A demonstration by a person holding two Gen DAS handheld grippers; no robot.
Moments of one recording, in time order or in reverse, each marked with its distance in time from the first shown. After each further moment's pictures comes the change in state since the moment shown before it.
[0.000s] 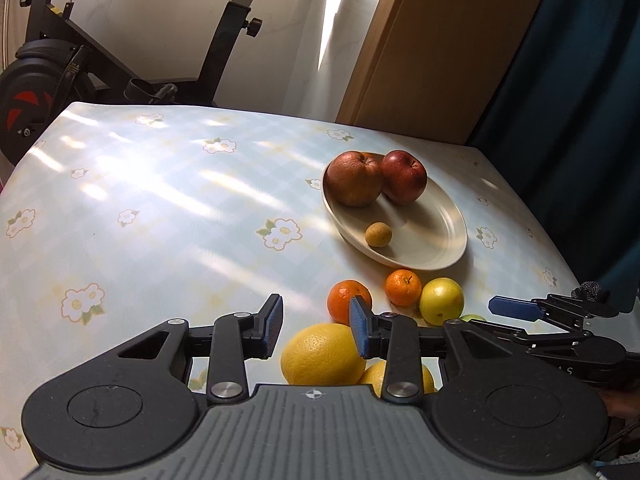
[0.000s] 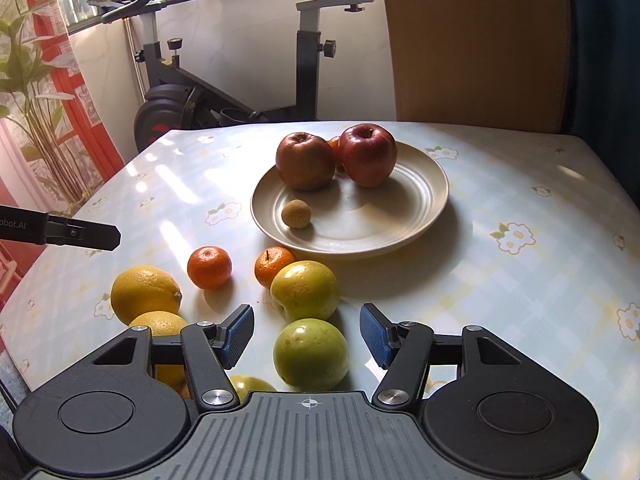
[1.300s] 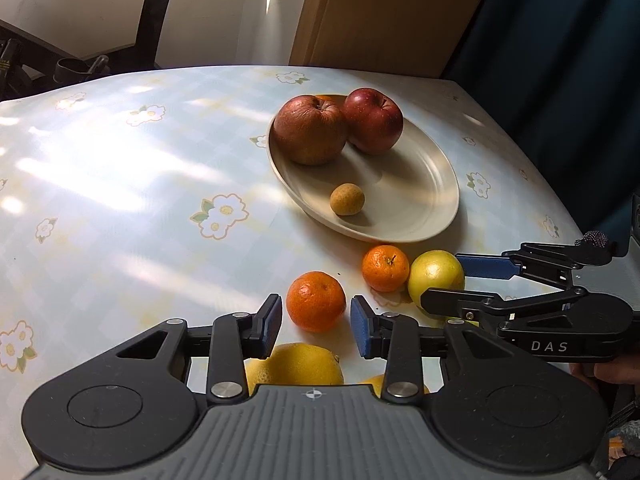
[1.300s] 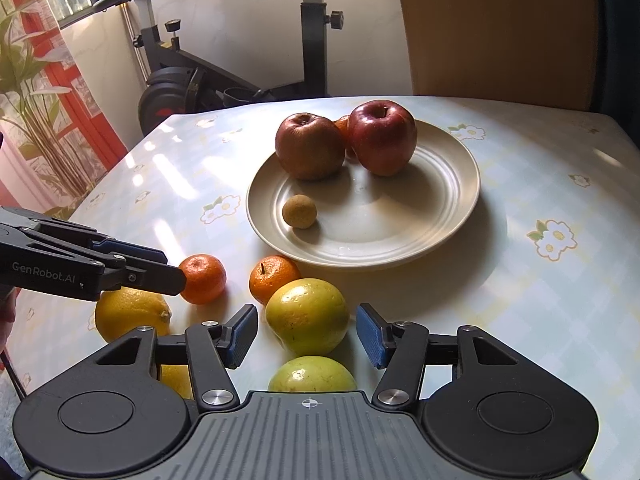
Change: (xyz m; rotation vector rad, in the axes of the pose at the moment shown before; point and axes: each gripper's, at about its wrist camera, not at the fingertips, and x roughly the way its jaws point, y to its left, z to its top) left arm 0.068 -0.017 0.018 0.129 0.181 -0.080; right arm 0.044 -0.012 0.022 0.040 0.081 0.068
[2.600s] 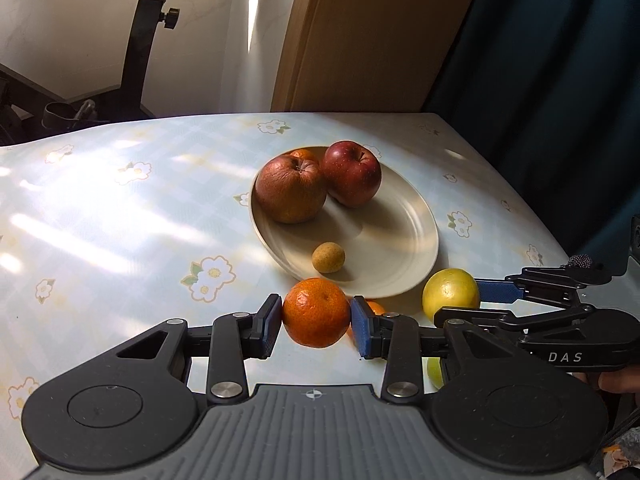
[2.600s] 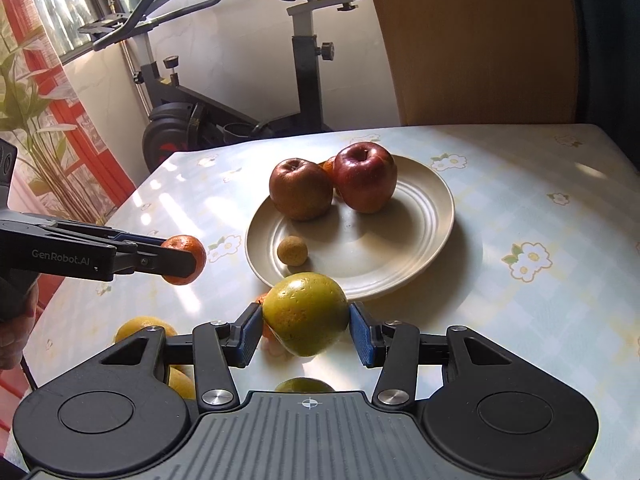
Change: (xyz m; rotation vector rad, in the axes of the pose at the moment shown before) left arm -0.021 -0.010 0.028 0.048 -0.108 -0.019; right arm -0.036 -0.015 0.017 0.030 -0.098 0.022
